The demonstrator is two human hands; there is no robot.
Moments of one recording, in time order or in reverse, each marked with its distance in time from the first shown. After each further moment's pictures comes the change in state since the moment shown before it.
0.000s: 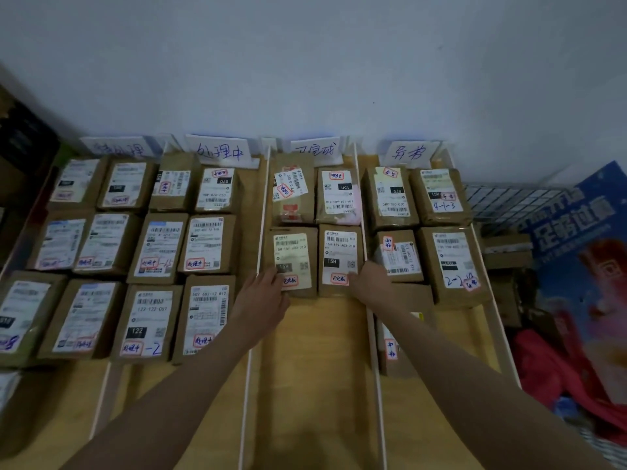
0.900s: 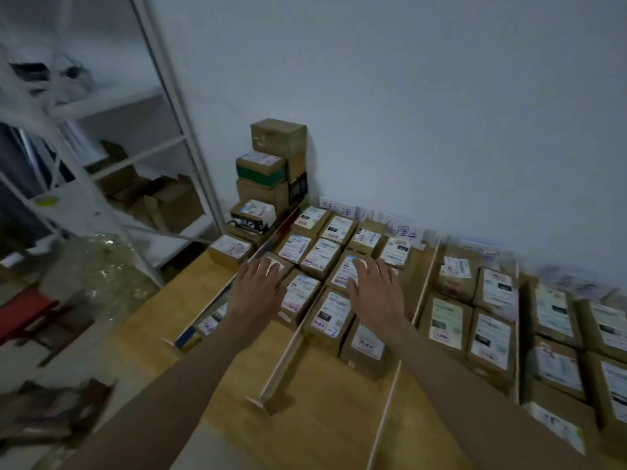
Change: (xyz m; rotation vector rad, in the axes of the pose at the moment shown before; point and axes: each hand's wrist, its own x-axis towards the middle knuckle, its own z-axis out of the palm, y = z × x) left_hand -0.296 -0.179 -0.145 0.159 0.354 -0.619; right_hand -0.241 -0.236 0.095 -0.559 0.315 -1.041
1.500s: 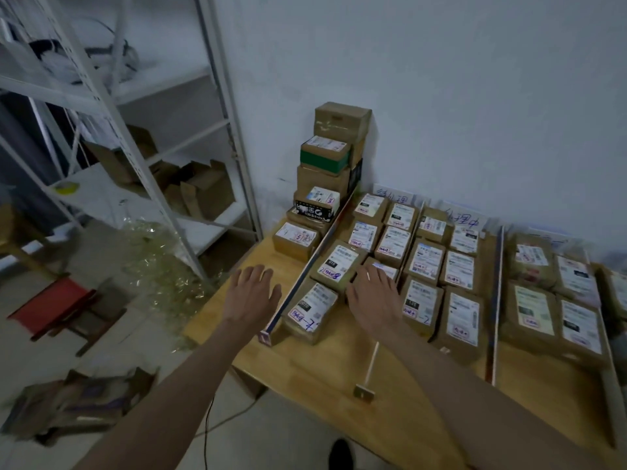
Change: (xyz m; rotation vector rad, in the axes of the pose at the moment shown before) left_hand -0.059 -0.253 0.034 -0.077 -0.095 -0.077; right_hand 0.001 -0.250 0.052 0.085 -0.091 0.075
